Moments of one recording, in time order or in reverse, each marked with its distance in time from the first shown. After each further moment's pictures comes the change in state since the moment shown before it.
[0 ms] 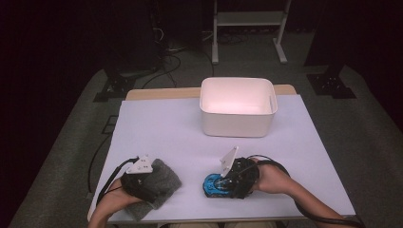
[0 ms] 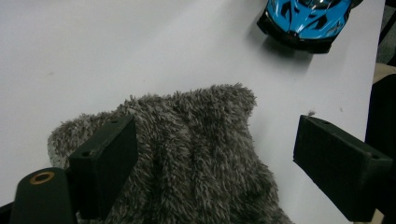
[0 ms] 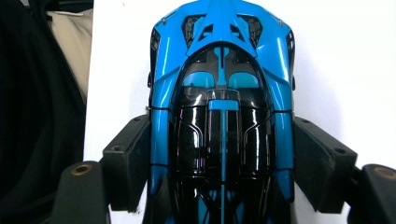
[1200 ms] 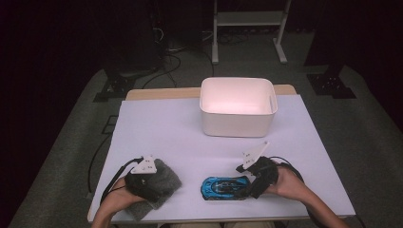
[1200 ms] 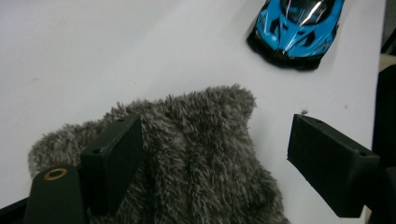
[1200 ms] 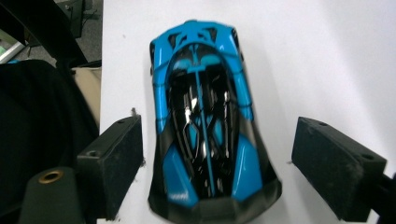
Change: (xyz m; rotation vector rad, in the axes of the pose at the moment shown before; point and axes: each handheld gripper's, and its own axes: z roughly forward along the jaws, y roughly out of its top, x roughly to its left) left arm 0.000 0.002 0.012 0.029 -0.013 0.042; right arm -0.001 -0.054 -0.021 -0.252 -0.001 0.180
